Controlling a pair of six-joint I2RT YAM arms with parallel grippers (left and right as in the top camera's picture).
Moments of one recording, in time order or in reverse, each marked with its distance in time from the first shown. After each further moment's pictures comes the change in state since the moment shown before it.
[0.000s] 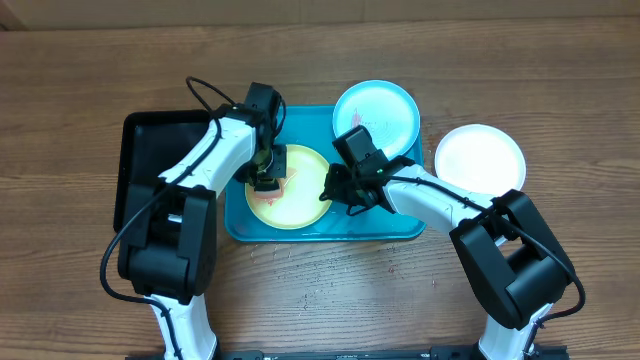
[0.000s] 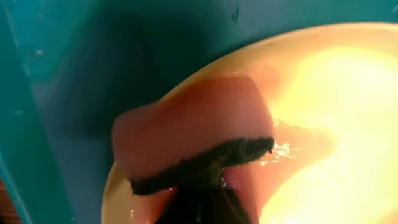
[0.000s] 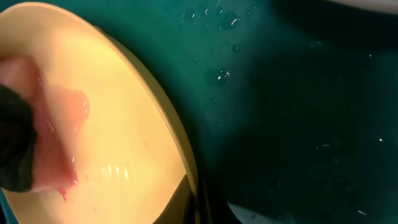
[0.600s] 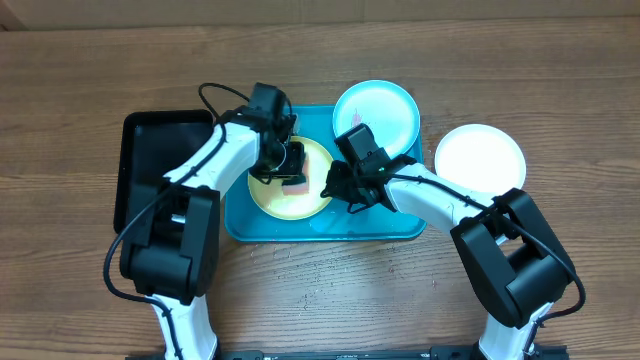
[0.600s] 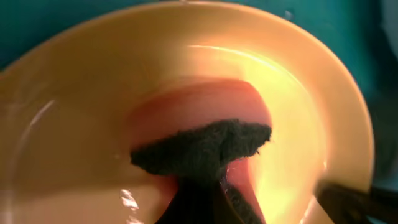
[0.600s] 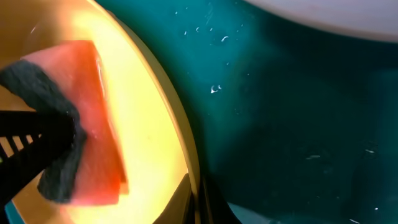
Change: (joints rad) left arm -0.014 0.002 -0.038 0.177 0.199 0.026; right arm -0.008 0.003 0.002 0.007 0.004 0.017
